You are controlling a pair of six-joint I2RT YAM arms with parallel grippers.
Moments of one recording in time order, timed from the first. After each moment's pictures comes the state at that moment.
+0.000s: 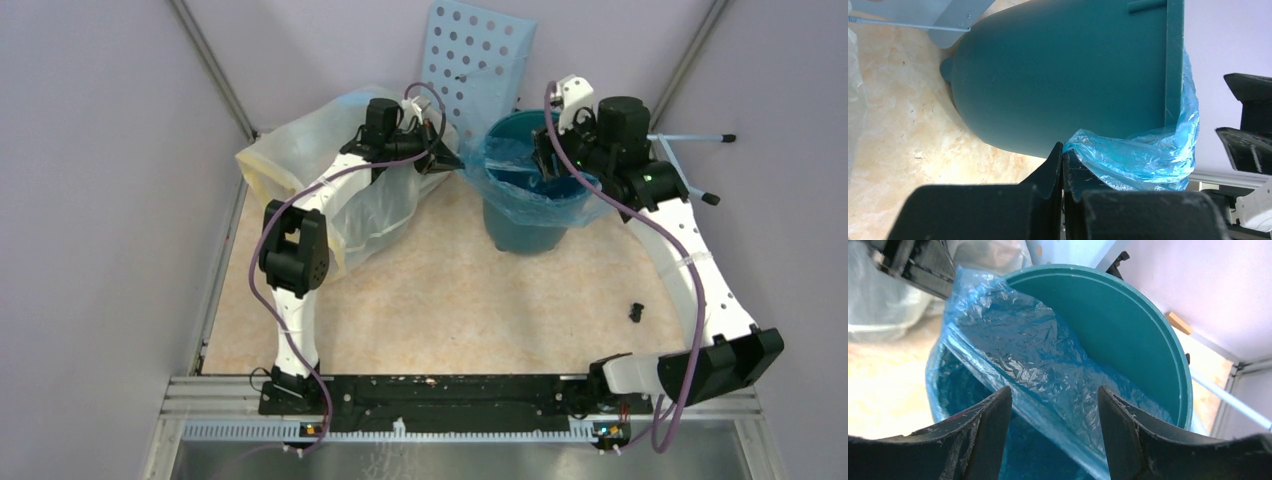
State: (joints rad) left arm -0.36 2.09 1.77 -0.12 0.90 -0.84; right arm 0.28 1.29 1.50 -0.60 -0.16 -0.21
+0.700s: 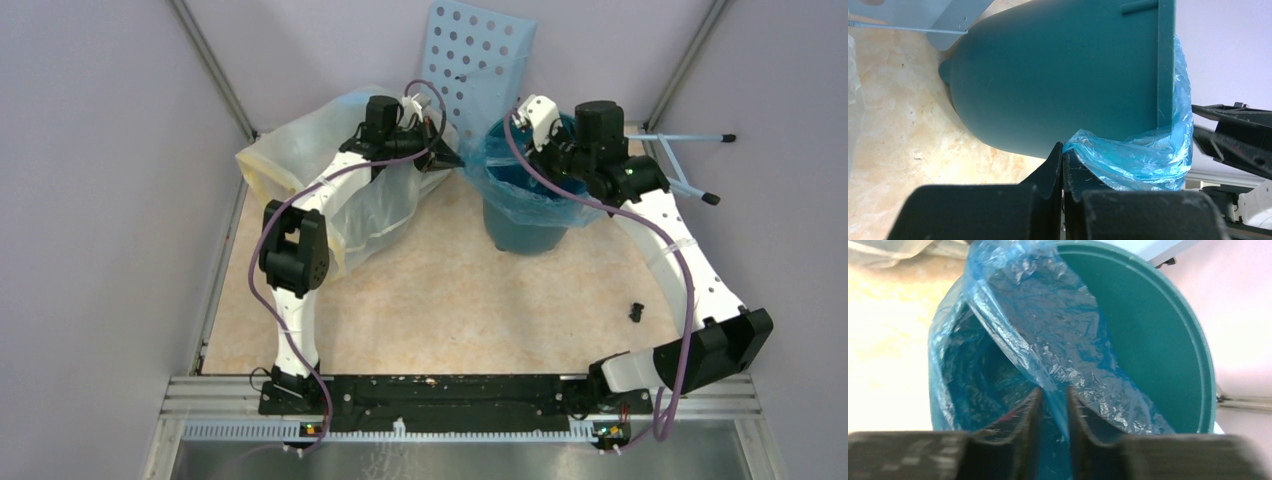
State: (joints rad) left arm -0.36 2.09 1.80 -0.14 0.90 -0.83; right arm 0.34 1.38 1.52 -0.67 -0.20 -0.52
